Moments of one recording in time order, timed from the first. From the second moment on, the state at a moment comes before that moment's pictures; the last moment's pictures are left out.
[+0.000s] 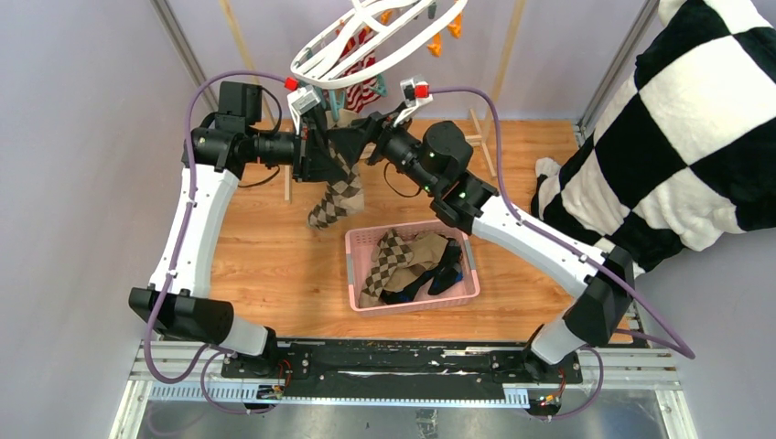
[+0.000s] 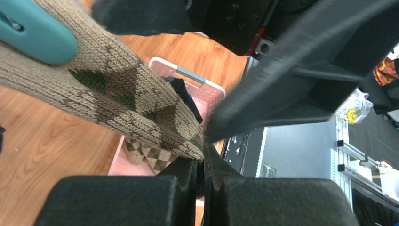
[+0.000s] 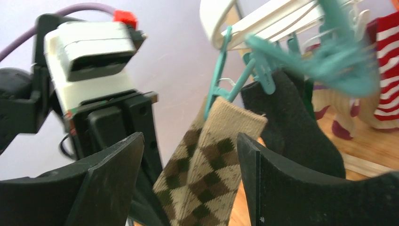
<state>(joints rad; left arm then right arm) -0.15 1.45 1.75 -1.05 1.16 0.21 0.87 1.53 1.46 0.32 -0.04 0.47</state>
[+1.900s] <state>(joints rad) -0.17 1.19 1.63 -1.06 0.99 0.29 0.64 1.41 1.41 0.39 -0.31 0.66</state>
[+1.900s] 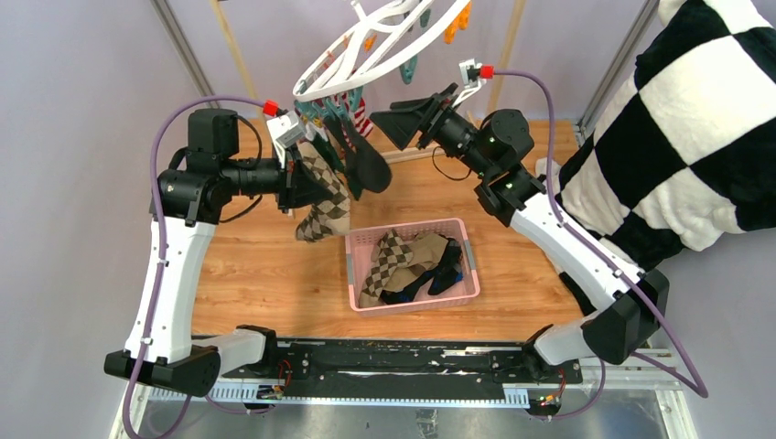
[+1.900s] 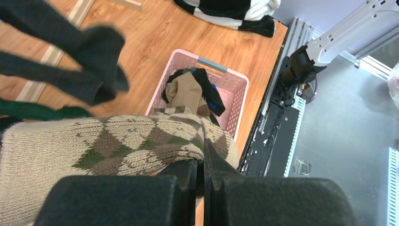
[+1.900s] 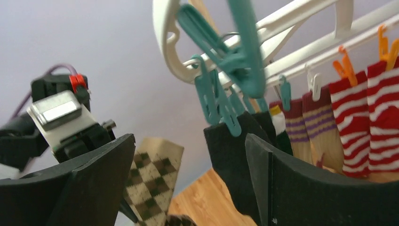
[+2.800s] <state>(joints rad) -0.17 1.22 1.66 -1.06 0.97 0.23 0.97 1.36 1.14 0.40 -0.44 -0.19</state>
